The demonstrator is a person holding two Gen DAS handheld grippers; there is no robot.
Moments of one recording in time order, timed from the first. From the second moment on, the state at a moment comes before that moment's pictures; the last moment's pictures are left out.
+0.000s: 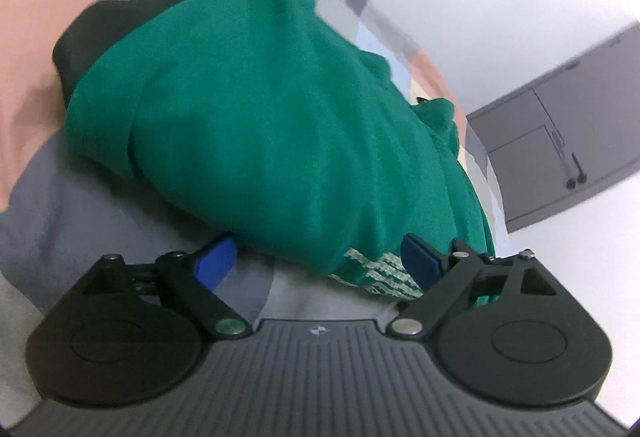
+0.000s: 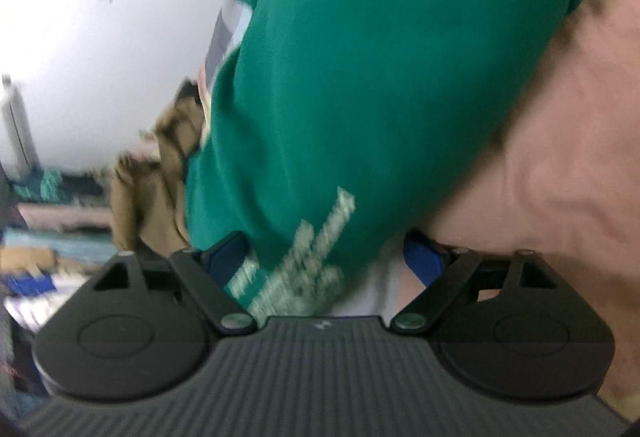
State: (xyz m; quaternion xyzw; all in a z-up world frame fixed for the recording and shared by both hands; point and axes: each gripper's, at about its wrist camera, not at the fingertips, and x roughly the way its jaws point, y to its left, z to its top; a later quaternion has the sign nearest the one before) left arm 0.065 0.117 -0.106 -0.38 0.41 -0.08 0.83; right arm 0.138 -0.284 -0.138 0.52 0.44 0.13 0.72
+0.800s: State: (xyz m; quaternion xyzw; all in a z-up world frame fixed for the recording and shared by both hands) left arm 0.095 0.173 -0.167 -0.58 0.34 -0.04 0.74; right arm 0.144 -0.307 -0.141 0.55 0.38 0.07 0.75
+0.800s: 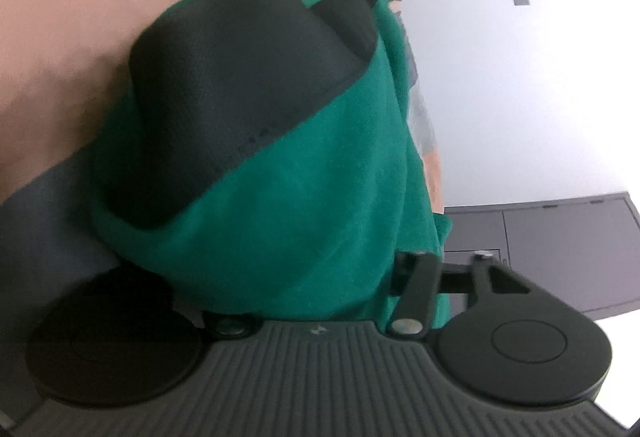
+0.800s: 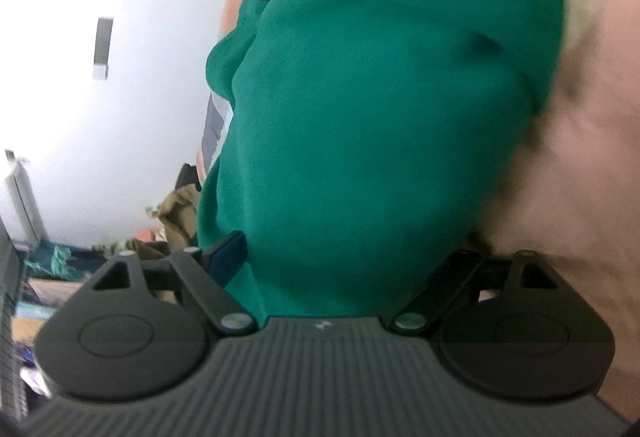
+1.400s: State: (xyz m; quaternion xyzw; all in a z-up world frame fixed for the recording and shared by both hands) left arm 0.016 0.170 -0.092 -0.50 0.29 -0.08 0.81; right arm 0.091 -0.306 -0.072 0.40 0.33 0.13 0.84
